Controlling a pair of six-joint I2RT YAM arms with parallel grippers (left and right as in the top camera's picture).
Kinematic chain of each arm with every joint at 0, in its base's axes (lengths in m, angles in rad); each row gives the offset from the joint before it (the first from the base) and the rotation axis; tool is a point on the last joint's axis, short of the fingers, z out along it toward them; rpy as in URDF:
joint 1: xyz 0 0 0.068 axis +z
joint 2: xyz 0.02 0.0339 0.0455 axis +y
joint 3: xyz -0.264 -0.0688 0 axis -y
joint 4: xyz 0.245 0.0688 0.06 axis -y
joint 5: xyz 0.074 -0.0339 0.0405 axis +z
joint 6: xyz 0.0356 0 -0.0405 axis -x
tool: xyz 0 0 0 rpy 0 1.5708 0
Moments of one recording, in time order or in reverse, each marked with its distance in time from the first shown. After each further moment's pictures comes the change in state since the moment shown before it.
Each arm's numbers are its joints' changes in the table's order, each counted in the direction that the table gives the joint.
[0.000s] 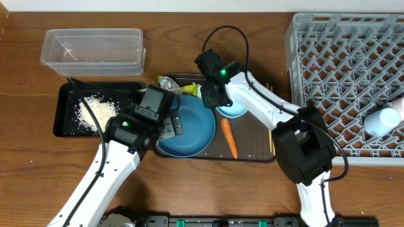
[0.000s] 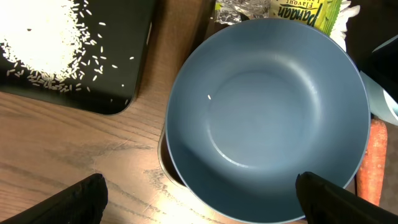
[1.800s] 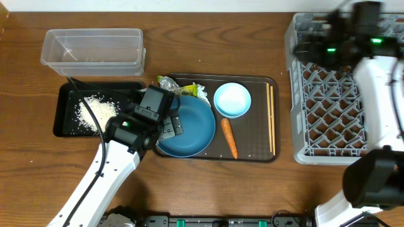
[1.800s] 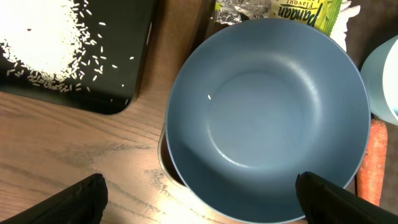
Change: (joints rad) left arm 0.000 0.000 0.000 0.000 0.000 0.000; right arm -0.627 -0.369 0.003 -0.073 0.380 0.185
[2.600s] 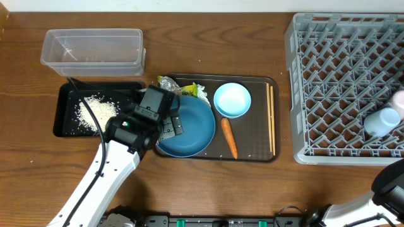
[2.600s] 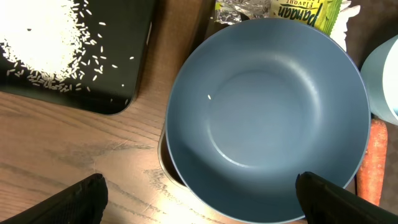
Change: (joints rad) left arm 0.000 0.000 0.000 0.000 0.000 0.000; right arm -0.665 0.026 0.000 0.018 -0.445 0.004
